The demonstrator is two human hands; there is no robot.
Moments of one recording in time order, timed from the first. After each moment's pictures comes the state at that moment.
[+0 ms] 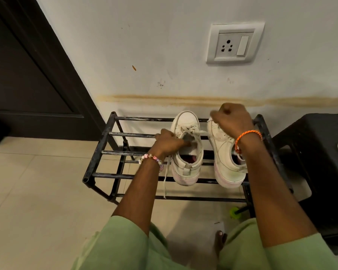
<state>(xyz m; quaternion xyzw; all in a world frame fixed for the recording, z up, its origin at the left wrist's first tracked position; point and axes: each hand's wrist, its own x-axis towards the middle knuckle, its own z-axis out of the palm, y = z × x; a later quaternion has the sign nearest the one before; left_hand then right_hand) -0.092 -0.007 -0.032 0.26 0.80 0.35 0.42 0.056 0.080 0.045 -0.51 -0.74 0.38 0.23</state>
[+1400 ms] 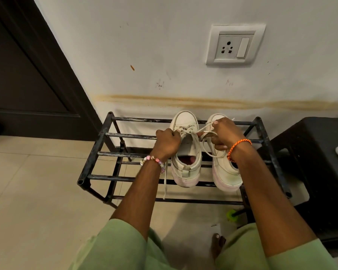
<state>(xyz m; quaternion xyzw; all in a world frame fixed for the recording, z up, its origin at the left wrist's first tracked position) -0.084 0.000 -0.030 0.33 0.82 0.35 0.31 0.049 0.075 0.035 -0.53 -0.68 0.48 0.13</state>
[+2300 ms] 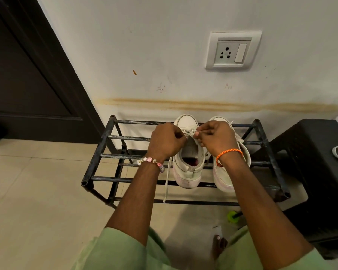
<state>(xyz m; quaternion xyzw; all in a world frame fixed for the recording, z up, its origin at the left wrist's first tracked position) -0.079 -0.021 0.009 0.47 0.81 0.30 0.17 0.040 0.053 0.018 -0.49 -0.71 0.44 0.25</state>
